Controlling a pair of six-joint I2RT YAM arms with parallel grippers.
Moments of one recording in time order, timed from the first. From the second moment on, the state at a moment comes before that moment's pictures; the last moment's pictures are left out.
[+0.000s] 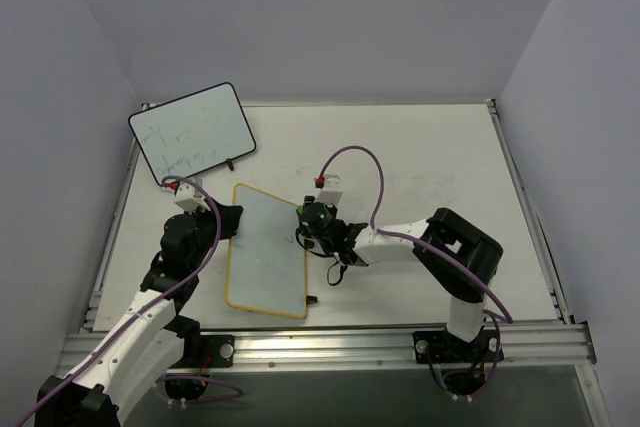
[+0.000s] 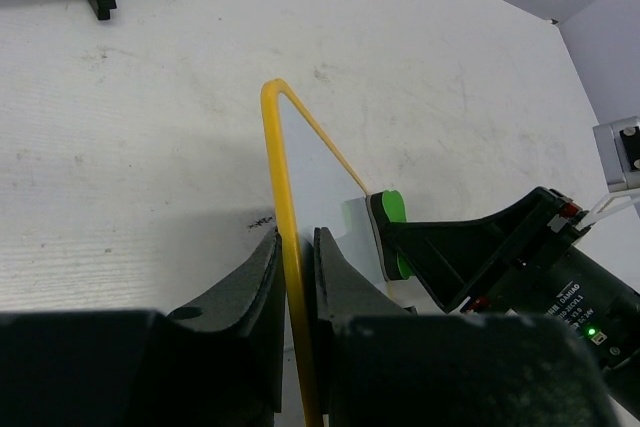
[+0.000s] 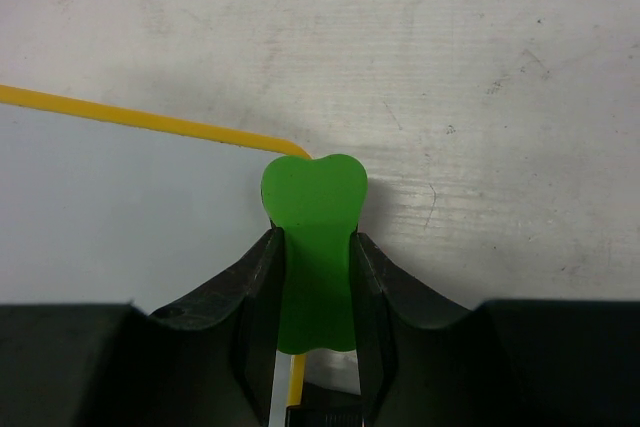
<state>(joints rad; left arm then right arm) -0.32 0.74 0.33 0.21 -0.01 -0.57 0.96 1.82 0.88 0.34 0.52 0.73</state>
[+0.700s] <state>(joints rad) -0.33 0.72 0.33 0.18 -0.03 -0.57 1.16 1.79 0.93 0.25 0.71 0.72</state>
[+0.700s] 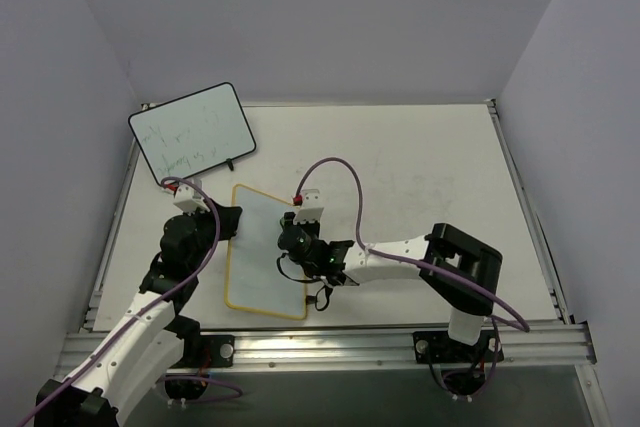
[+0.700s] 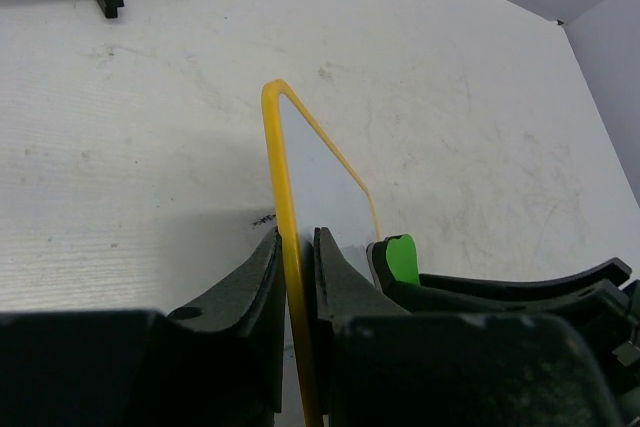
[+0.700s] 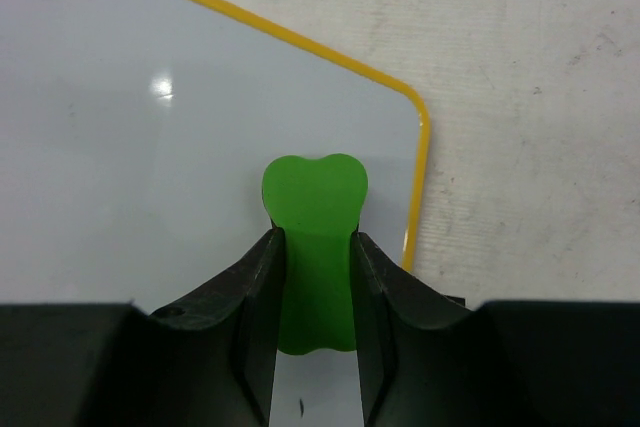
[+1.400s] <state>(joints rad) -0.34 0.69 0.33 0.14 -0.06 -0.56 1.23 1.77 0.94 0.20 0.76 0.82</state>
